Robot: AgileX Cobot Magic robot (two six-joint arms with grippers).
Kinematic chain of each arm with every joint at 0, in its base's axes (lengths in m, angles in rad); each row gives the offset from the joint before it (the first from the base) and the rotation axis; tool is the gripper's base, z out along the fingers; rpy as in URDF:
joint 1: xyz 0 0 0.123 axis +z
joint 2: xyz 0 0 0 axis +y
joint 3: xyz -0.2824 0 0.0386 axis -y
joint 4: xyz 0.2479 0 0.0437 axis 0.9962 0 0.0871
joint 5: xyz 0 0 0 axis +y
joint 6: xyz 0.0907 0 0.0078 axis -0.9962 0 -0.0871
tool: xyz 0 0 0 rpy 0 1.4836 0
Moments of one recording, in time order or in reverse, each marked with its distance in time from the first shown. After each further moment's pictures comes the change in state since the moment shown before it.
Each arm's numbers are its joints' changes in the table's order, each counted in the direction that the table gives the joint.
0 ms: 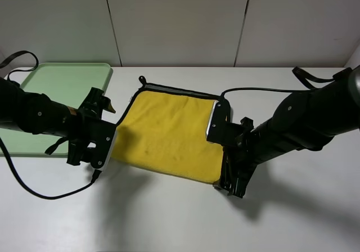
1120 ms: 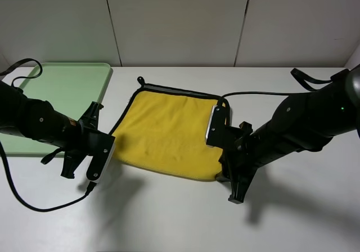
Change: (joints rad) left arm 0.000 0.023 -0.011 0.000 0.073 0.000; right arm 0.000 0.008 0.000 0.003 0.045 -0.001
